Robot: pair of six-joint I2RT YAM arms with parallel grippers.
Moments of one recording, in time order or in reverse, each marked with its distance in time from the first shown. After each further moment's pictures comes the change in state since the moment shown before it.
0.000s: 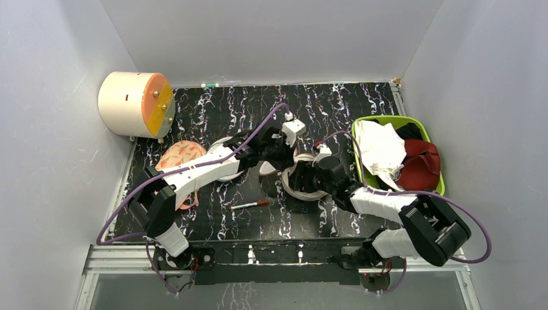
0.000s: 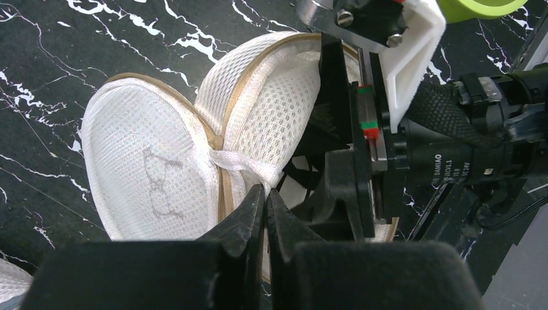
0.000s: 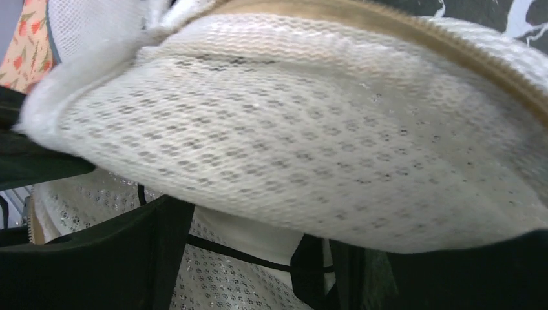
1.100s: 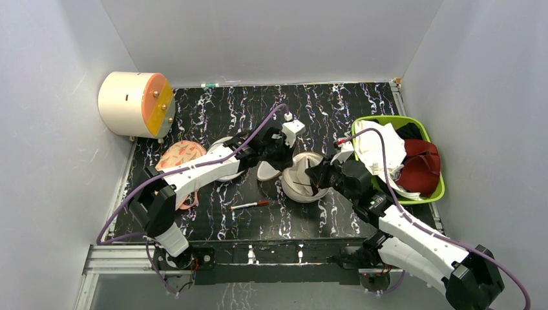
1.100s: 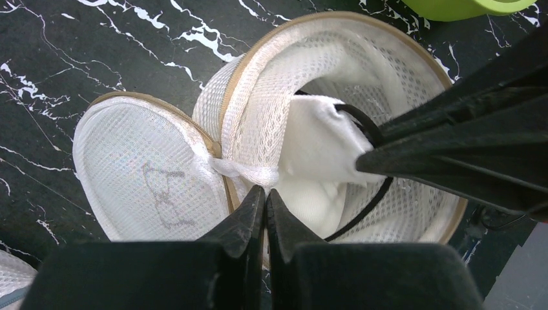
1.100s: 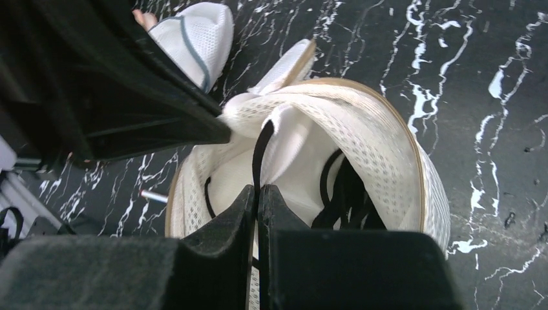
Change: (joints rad) left arm 0.000 0.001 0.000 -0.013 -0.017 0.000; right arm 0.004 -0.463 -0.004 -0.265 0.162 -0.099
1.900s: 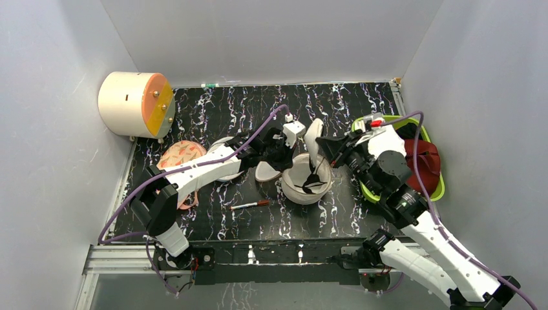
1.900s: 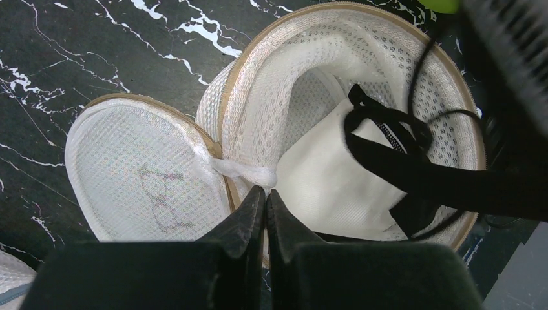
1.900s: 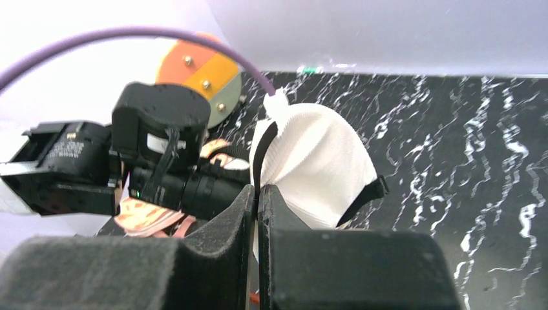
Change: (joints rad) left arm 0.000 0.014 0.005 -0.018 -0.001 0.000; right arm 0.000 -0.170 0.317 -0.108 -0.017 -0.096
